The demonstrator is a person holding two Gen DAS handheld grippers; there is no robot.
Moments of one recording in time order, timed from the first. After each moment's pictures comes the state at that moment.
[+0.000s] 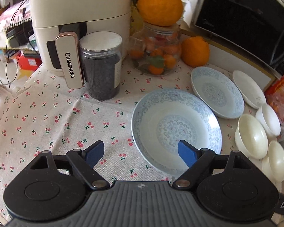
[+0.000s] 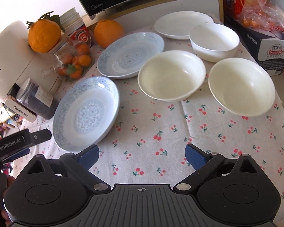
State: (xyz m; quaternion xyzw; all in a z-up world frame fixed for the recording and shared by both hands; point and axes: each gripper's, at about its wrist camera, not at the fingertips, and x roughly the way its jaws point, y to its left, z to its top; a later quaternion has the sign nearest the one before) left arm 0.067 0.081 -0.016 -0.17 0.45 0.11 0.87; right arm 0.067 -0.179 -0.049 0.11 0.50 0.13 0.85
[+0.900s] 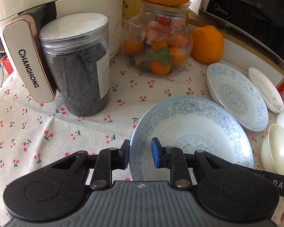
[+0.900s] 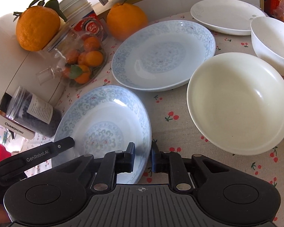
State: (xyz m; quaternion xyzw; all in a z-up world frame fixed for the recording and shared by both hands) left arm 0.140 0.091 -0.081 -0.15 0.44 0.08 0.88; right arm 0.149 -0.135 -0.095 0.14 0.51 0.18 0.83
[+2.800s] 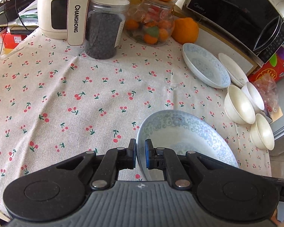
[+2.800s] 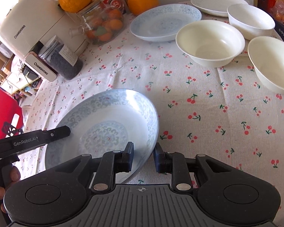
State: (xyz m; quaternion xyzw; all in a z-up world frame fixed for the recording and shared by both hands) left arm 0.008 0.089 -0.057 -0.19 0.46 0.03 0.87; right arm 0.028 -0.172 -0.076 0.09 0.53 0.22 0.81
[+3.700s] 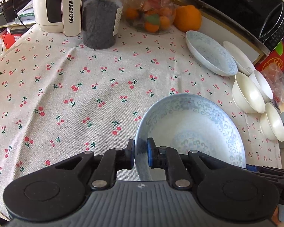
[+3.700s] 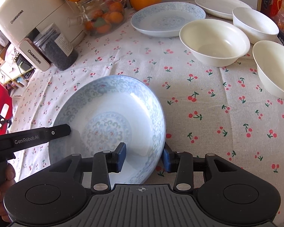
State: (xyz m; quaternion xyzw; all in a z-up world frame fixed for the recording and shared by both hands) left arm 0.012 0.076 -0.074 -0.17 0.48 0.04 0.86; right arm 0.027 -0.157 -0.087 0.04 0.52 0.21 0.83
